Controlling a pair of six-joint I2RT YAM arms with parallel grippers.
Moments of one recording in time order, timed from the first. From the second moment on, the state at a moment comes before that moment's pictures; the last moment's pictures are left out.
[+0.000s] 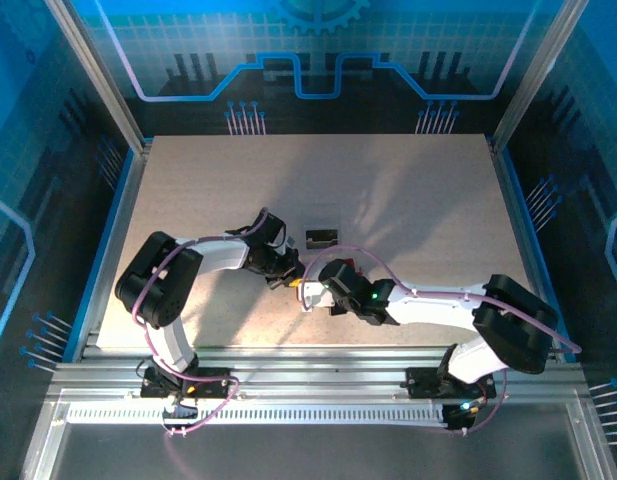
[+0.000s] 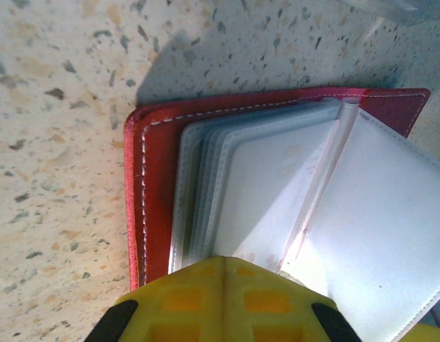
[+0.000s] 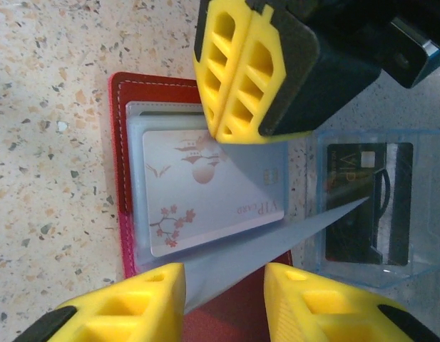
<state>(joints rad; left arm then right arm) -0.47 1.78 0.90 -0.27 0.64 -0.90 1.00 1.45 0.68 -0.10 0.31 -0.78</state>
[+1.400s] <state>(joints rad) -0.50 1.74 1.03 -0.43 0.63 -0.85 0.40 1.35 0.77 -0.32 -0.27 0.38</state>
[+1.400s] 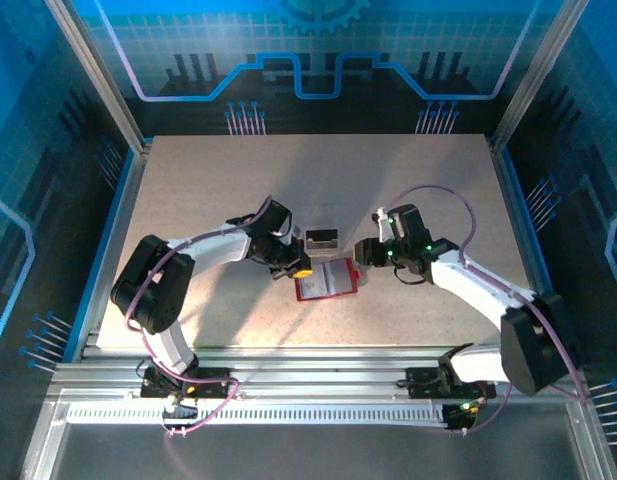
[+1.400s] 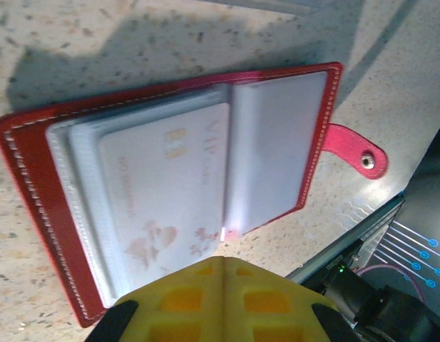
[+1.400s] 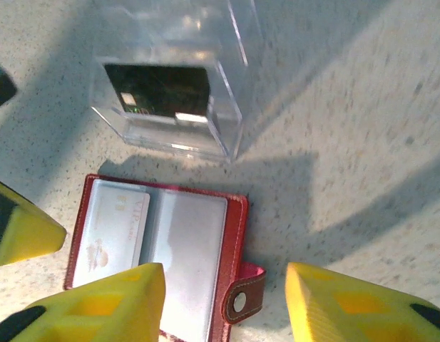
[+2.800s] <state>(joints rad) -0.55 1.74 1.12 -0.45 0.57 -0.84 0.39 1.68 0.96 -0.58 -0.42 0.32</state>
